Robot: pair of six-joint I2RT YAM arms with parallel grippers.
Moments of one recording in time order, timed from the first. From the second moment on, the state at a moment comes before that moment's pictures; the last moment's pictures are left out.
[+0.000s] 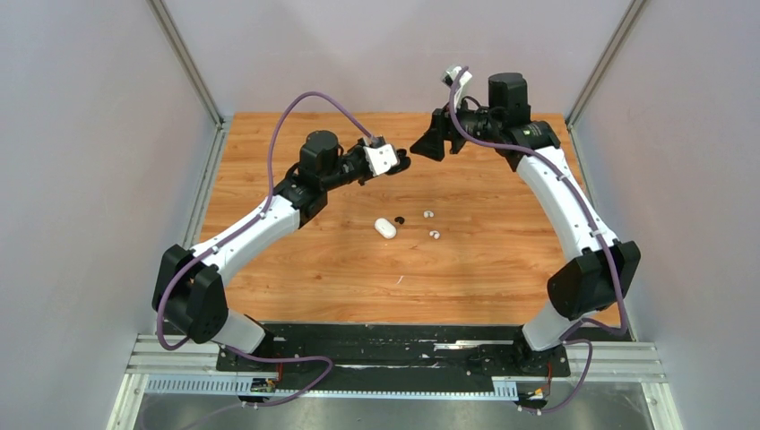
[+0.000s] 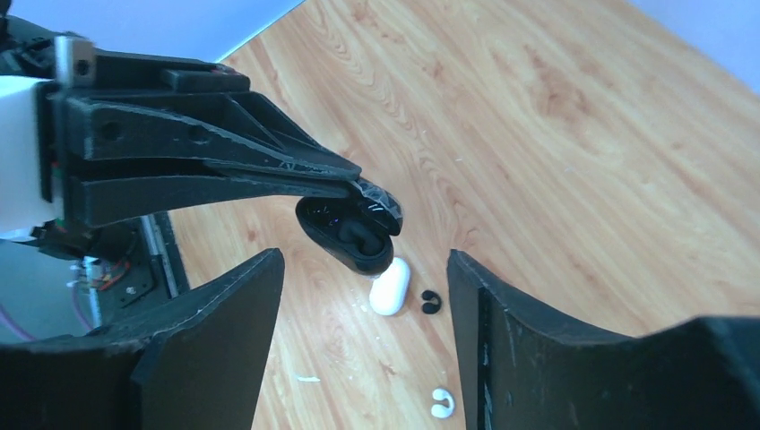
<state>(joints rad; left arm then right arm) -0.58 1.47 1.17 0.14 0.41 0.65 0.30 1.61 1.71 -0.53 -0.78 -0.07</state>
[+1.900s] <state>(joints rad) -0.58 1.43 1.11 0.19 0.40 0.78 0.19 1.79 1.75 -0.47 -1.08 0.22</state>
